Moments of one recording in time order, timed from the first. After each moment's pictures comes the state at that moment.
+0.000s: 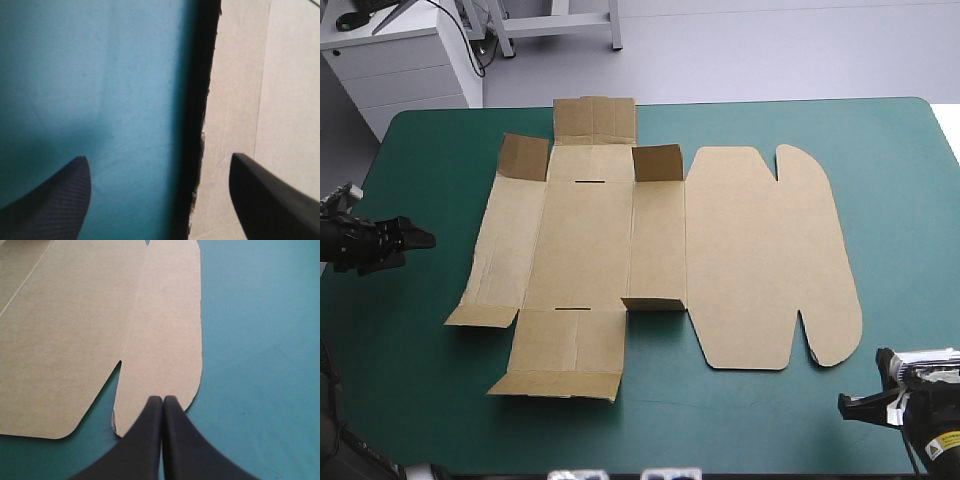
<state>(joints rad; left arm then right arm) 0.62 1.78 -1.34 -0.72 1.20 0.68 0.06 0.19 -0.43 0.01 0.77 -0.04</state>
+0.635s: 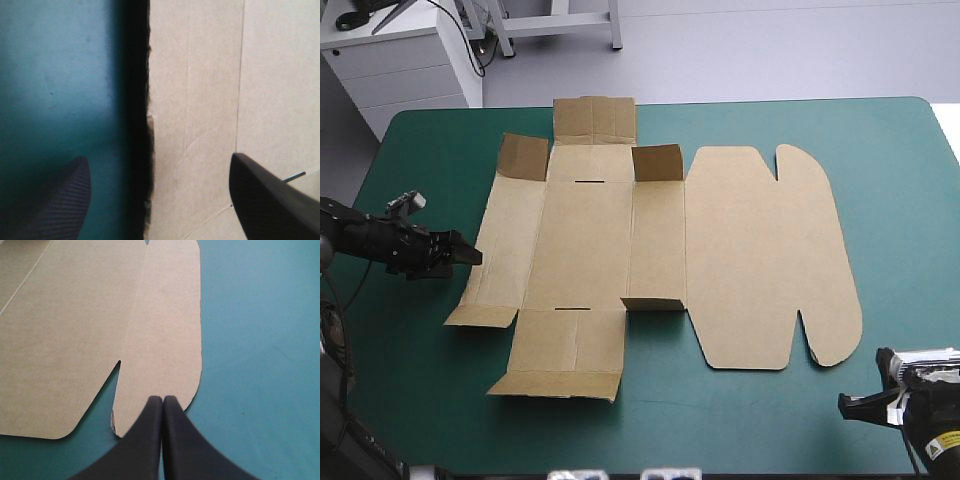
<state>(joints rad) 0.44 1.83 -1.27 -0.69 1.20 0.70 0.06 0.19 -0.43 0.01 0.77 -0.04</state>
